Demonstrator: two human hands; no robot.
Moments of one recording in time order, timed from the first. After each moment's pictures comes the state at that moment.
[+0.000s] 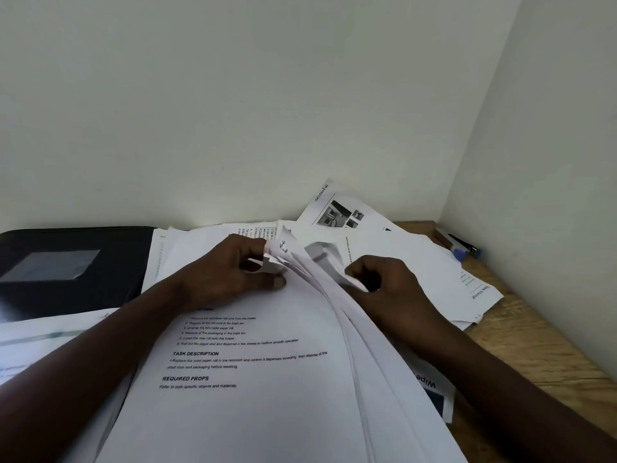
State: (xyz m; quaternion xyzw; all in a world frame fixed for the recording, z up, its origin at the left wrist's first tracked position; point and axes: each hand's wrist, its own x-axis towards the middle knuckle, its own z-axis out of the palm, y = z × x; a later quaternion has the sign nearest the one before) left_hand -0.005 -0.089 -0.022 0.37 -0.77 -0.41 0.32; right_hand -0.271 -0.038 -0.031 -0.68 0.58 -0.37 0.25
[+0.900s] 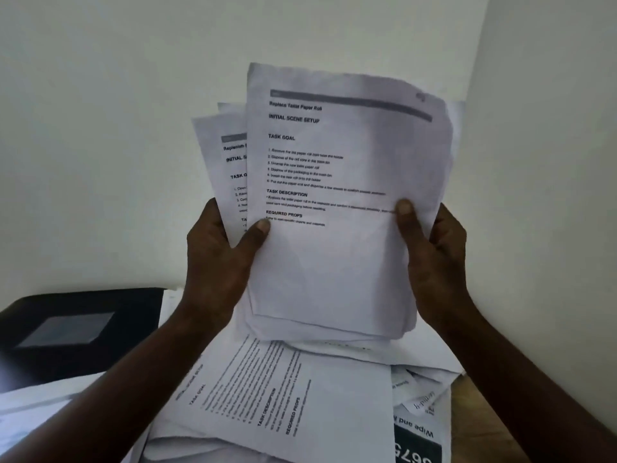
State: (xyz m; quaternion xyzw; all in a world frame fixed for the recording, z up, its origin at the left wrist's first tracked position) left_hand -0.032 -0.063 0.063 0.35 -0.56 -0.25 0.71; right_hand -0.275 -0.043 0.077 -0.55 0.38 -0.73 0.18
